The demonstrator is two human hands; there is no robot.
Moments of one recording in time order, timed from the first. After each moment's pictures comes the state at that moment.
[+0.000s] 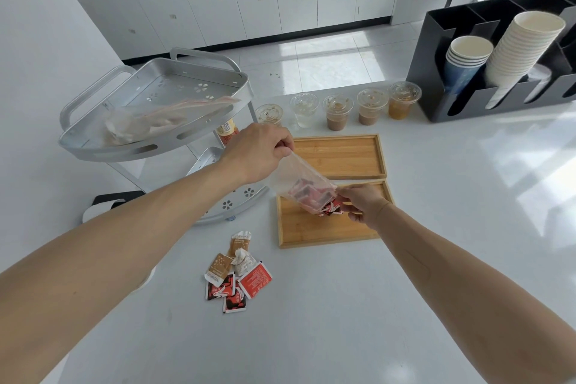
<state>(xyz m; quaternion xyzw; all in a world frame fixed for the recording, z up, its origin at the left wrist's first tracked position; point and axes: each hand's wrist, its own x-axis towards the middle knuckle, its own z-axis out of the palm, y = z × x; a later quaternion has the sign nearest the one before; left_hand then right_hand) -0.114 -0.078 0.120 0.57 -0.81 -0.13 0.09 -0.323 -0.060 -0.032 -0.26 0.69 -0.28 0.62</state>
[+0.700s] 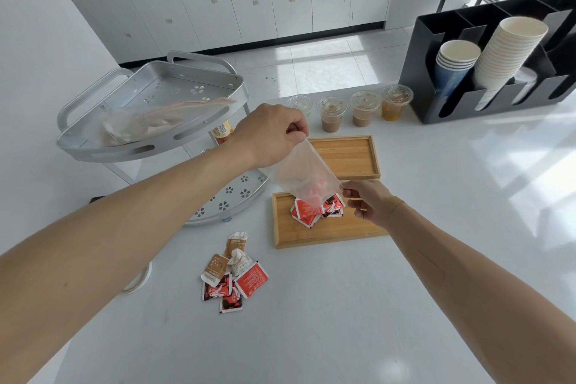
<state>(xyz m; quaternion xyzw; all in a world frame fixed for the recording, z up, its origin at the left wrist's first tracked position) -0.139 -0.076 0.150 0.54 -0.81 -0.17 0.15 -0.346 -0.051 -0.015 -0.26 0.66 -0.30 0.64</state>
